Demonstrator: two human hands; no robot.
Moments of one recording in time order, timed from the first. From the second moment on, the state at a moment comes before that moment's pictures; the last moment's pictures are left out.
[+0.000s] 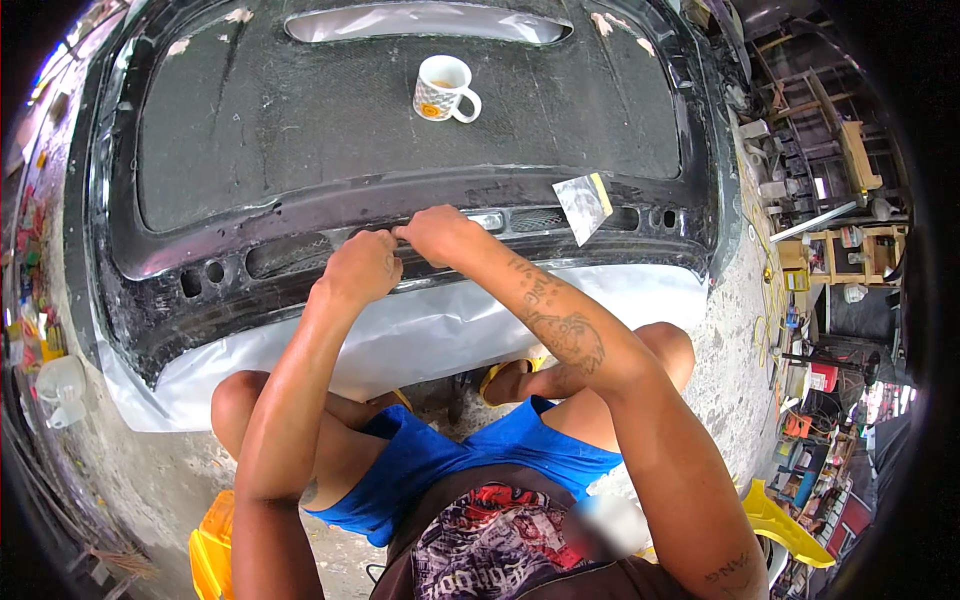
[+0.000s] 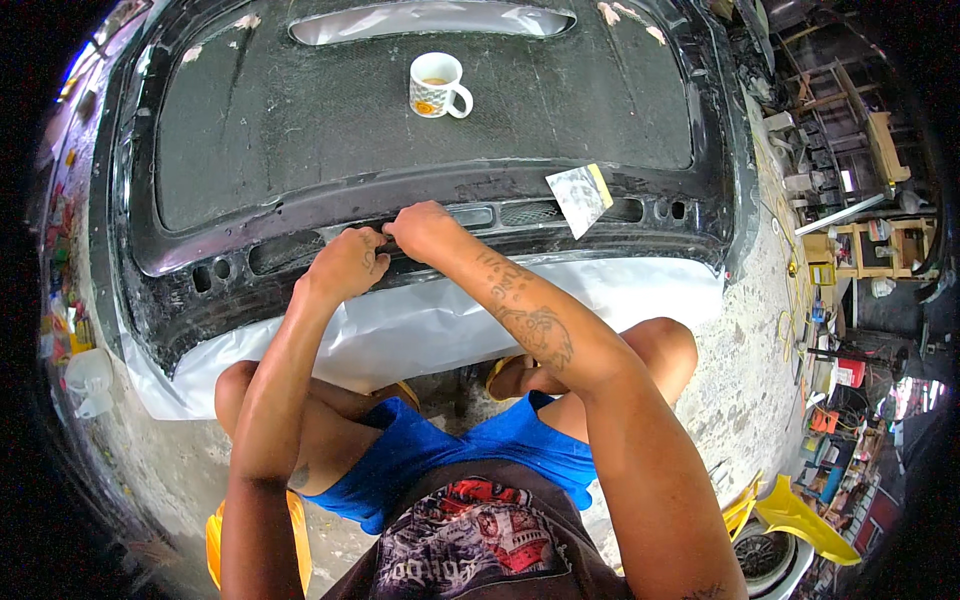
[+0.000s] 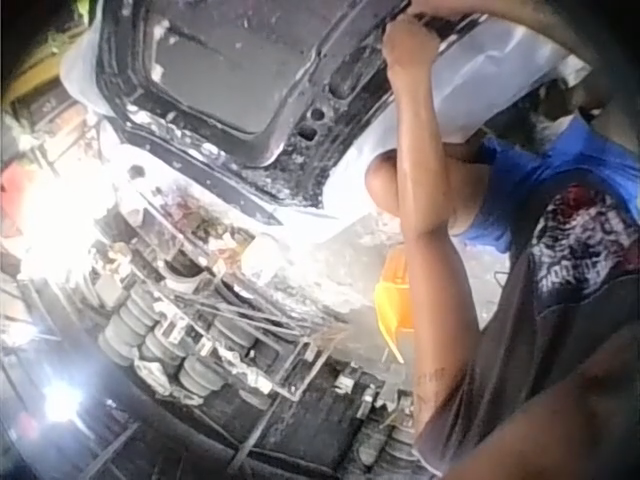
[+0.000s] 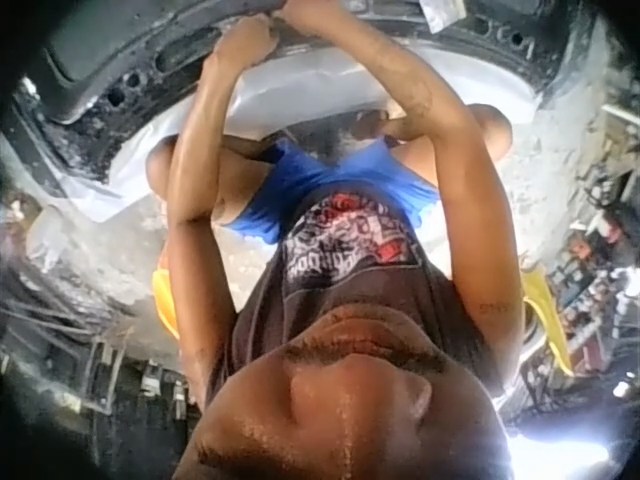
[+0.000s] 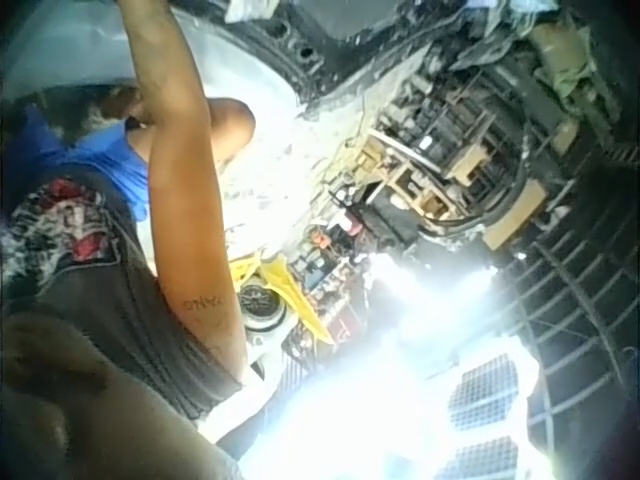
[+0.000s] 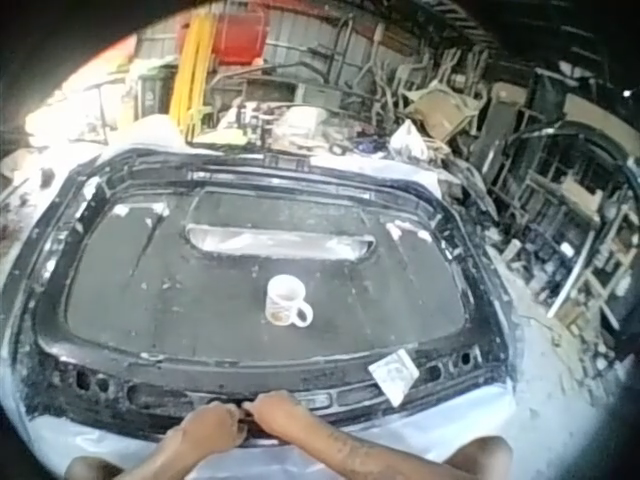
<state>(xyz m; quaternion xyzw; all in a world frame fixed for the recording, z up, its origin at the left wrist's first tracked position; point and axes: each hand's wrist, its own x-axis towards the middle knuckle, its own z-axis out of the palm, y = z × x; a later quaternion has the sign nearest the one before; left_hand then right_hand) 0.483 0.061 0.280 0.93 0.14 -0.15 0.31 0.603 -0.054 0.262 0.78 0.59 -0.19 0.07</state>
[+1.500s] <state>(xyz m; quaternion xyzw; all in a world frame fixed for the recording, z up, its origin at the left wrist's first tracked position) 0.466 0.061 0.273 0.92 0.17 -0.14 0.32 0.619 -0.048 0.249 0.72 0.64 -0.26 0.06</state>
